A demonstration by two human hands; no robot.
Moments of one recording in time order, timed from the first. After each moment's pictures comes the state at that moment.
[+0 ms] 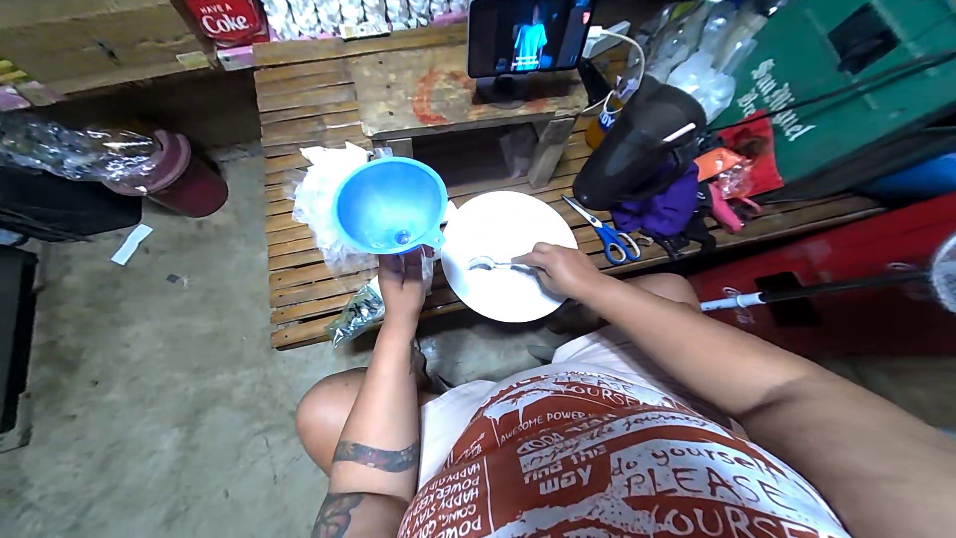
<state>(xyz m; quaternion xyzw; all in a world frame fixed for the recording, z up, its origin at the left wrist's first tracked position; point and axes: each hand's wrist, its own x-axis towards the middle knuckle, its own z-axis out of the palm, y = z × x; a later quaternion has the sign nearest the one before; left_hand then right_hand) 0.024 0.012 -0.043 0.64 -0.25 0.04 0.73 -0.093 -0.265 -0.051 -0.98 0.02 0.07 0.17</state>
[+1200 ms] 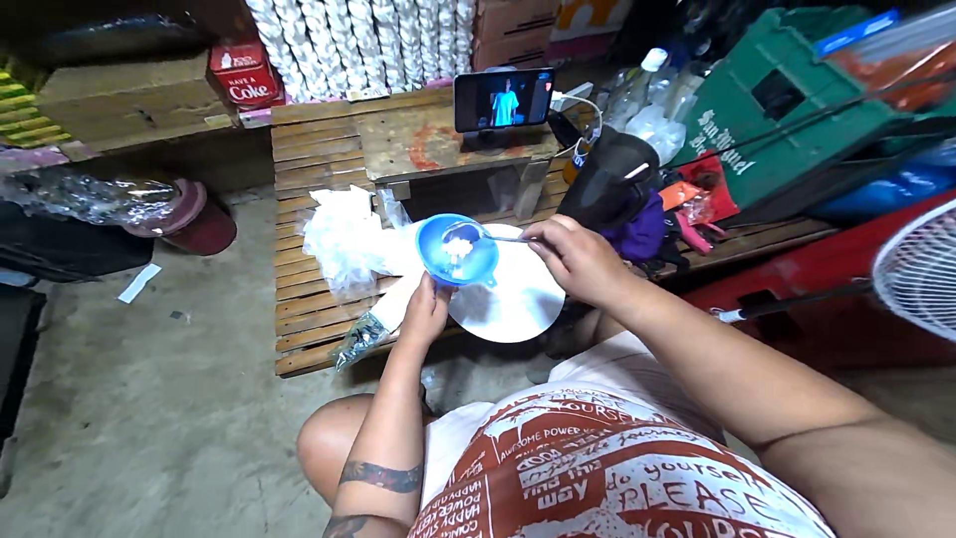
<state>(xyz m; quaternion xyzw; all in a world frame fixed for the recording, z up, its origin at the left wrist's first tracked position) 0.020 0.002 -0.042 0.76 -0.35 -0.07 0.55 -0.101 -0.229 0.087 -0.96 -0.03 -0.18 0.21</state>
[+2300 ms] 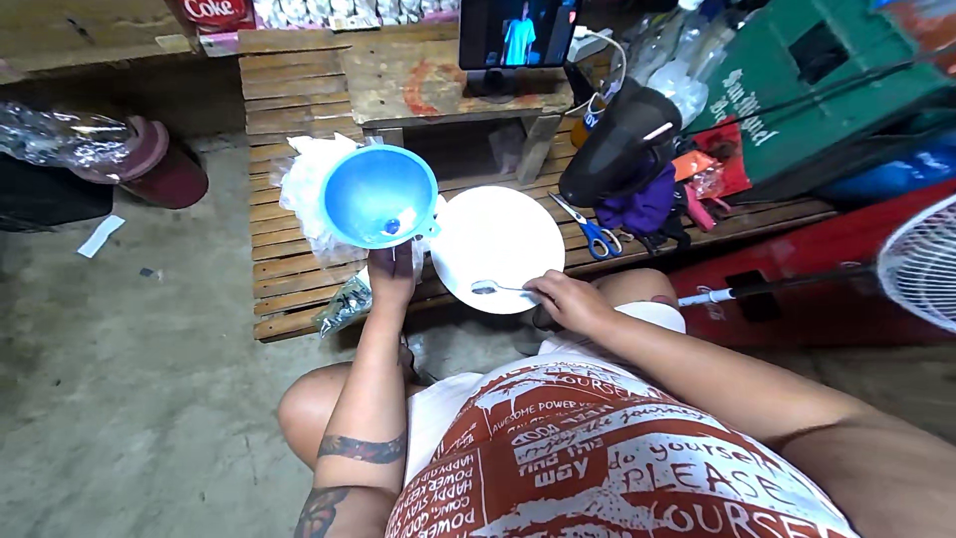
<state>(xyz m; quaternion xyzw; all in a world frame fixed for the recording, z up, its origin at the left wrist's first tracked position) 0.029 0.011 -0.042 0.67 -0.28 0.09 0.68 -0.164 -0.236 -0.029 -0.98 0.05 0.06 0.20</state>
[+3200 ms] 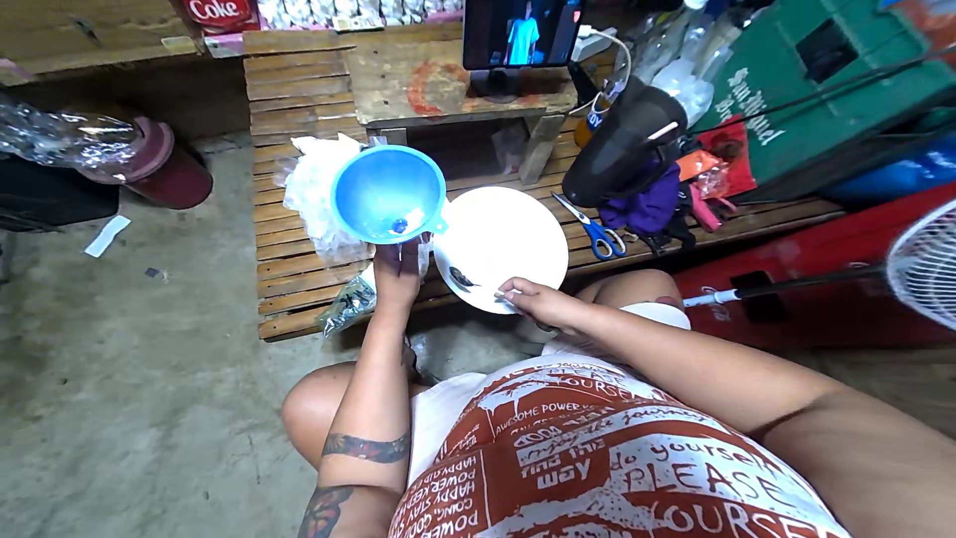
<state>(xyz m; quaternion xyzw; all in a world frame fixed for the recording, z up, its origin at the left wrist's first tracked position) 0.029 0.011 -0.045 0.68 -0.27 0.08 0.67 -0.129 -0.198 -0.021 -0.76 0.24 0.27 0.54</state>
